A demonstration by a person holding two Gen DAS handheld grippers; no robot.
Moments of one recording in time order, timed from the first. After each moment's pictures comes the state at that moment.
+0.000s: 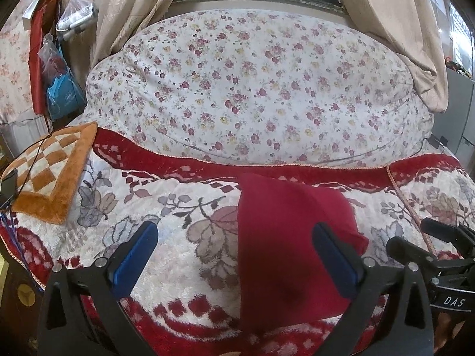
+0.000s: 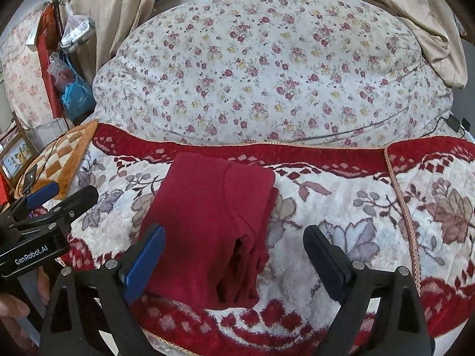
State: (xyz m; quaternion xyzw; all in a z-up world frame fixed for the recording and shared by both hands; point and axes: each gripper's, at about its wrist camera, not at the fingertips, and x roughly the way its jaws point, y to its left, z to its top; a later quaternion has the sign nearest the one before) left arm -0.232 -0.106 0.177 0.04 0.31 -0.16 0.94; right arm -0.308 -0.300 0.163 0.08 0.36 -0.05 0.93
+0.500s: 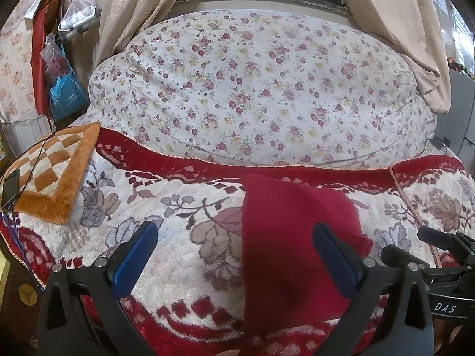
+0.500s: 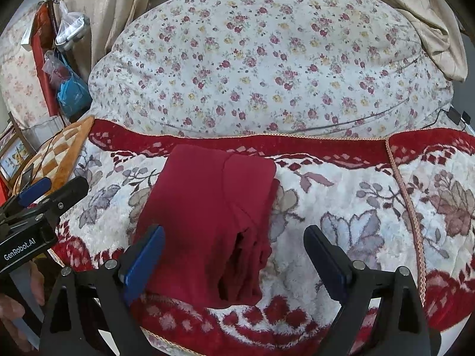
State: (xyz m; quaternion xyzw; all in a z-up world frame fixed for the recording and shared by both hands) left arm -0.229 -0.102 0.176 0.04 0.31 -0.15 0.94; right arm -0.303 -0.301 0.152 0.09 0.37 -0.05 0.92
